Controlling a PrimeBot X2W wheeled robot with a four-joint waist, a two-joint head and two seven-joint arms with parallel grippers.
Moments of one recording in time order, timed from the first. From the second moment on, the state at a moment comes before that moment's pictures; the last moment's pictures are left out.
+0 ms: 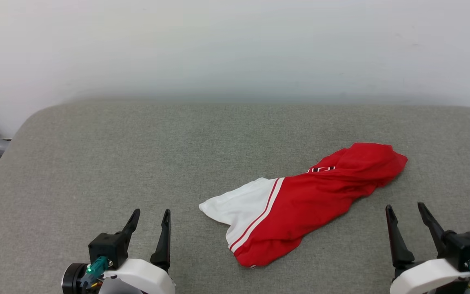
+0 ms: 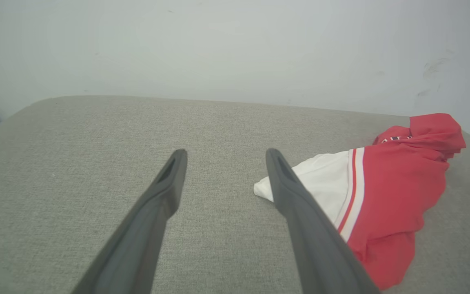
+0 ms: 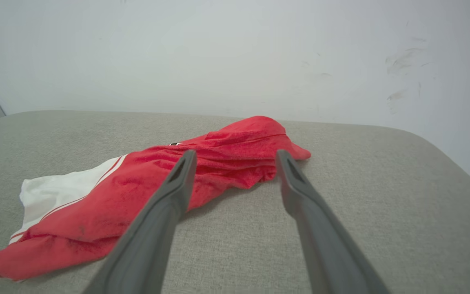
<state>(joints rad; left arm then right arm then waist) -0.06 0.31 -0.41 0.15 -0.50 0.19 -0.22 0.01 -0.07 -0.08 0.14 0.07 0.13 -0.16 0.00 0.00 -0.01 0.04</state>
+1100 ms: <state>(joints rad) -0.31 0.30 -0.52 0.25 -0.58 0.09 0.13 0.08 -0.06 0.00 -0.06 0.10 0.13 -0.04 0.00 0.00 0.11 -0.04</state>
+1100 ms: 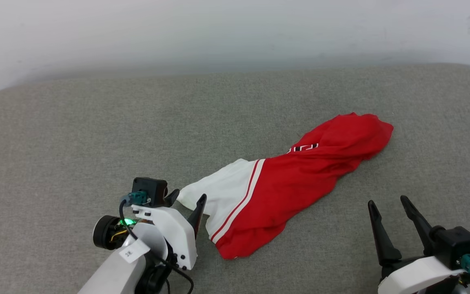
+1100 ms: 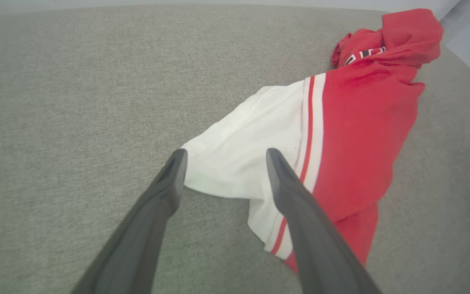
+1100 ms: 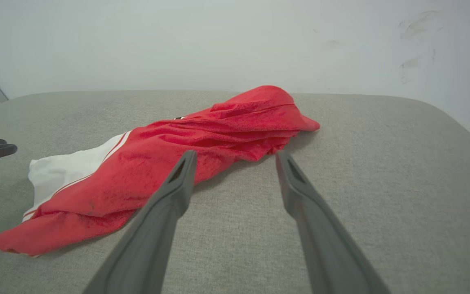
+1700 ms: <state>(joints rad) -0.46 0.34 -0.61 0.39 -0.66 0.02 0.58 0.02 -0.05 0.01 0.01 0.14 0.13 -0.04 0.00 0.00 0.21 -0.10</state>
